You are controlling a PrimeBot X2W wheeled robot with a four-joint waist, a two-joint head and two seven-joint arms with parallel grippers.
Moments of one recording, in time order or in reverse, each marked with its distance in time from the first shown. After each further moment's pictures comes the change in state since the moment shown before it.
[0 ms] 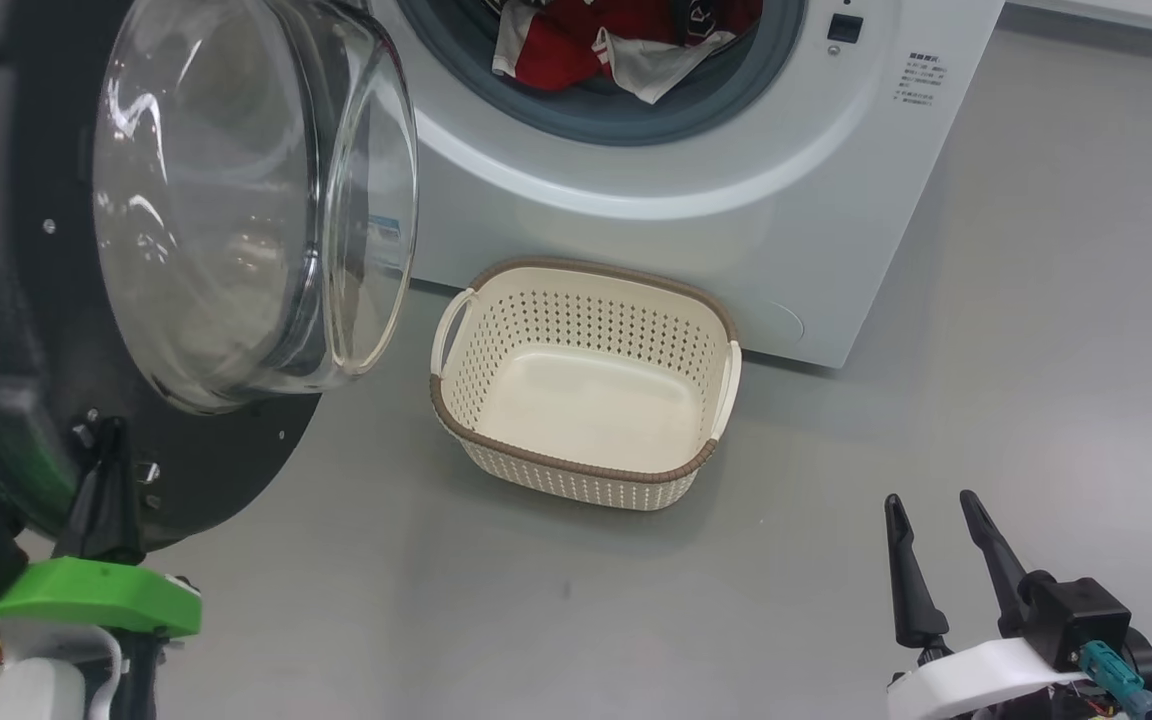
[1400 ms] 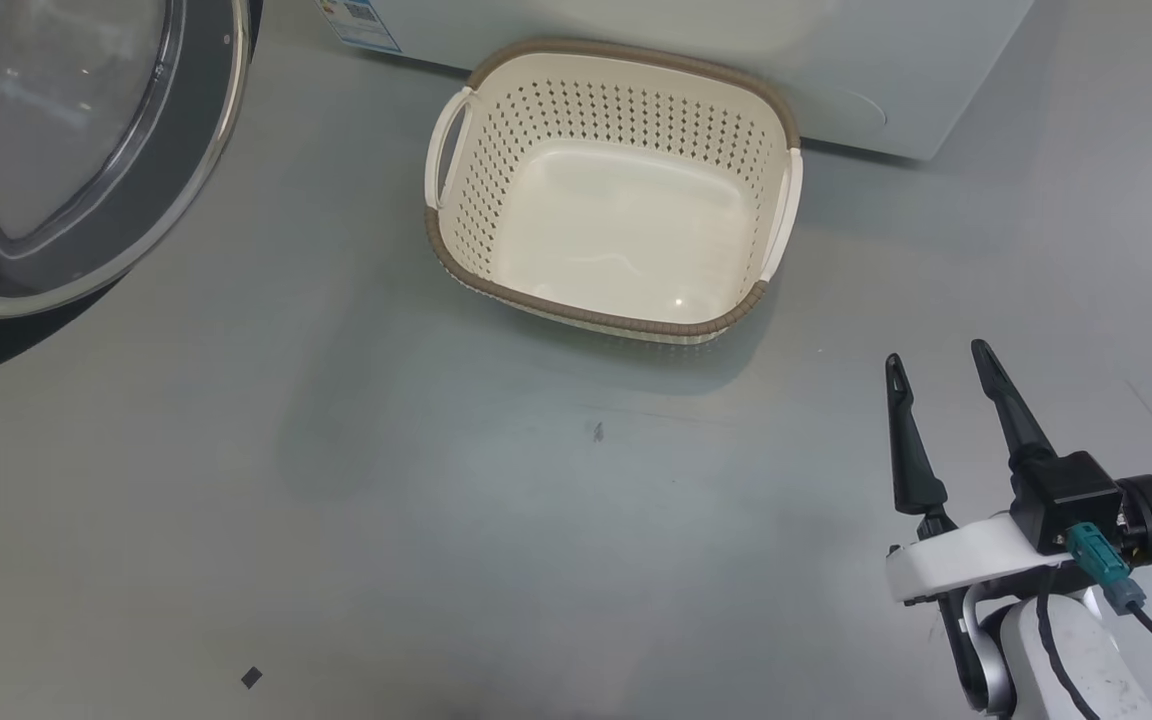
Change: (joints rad) left arm -0.293 0.235 0.237 0.286 -0.151 -0.018 -0.027; right arm -0.201 -0.039 0.026 -0.025 -0.142 -0.054 0.018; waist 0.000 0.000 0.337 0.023
